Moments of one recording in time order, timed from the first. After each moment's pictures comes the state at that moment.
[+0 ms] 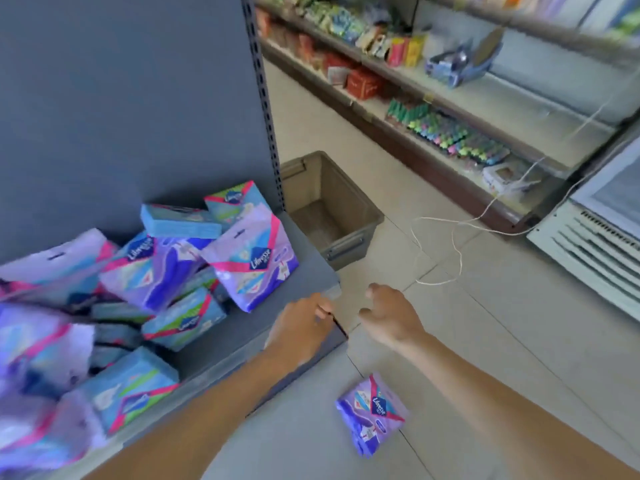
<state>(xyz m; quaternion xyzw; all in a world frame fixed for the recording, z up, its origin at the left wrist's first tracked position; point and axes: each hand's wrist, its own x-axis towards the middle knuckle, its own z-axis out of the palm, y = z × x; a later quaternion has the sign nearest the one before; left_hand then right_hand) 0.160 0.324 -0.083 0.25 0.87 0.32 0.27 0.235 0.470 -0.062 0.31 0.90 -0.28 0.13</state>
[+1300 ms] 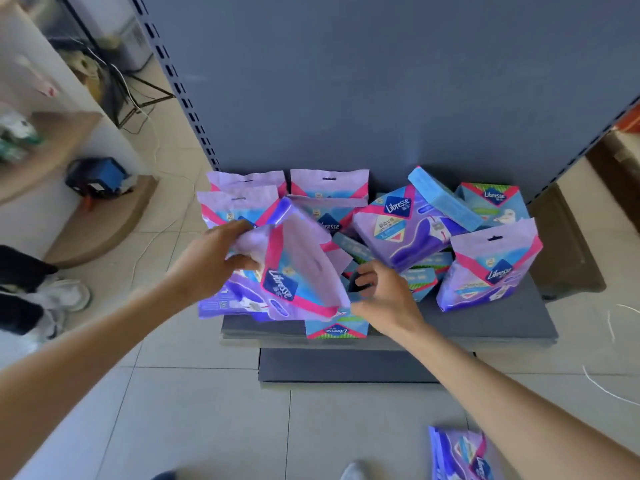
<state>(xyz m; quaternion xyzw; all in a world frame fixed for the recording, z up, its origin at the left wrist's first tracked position) 0.063 -0.100 -0.012 0.06 0.96 0.26 0.05 0.088 0.164 -0.066 0.05 0.85 -0.49 0.17</state>
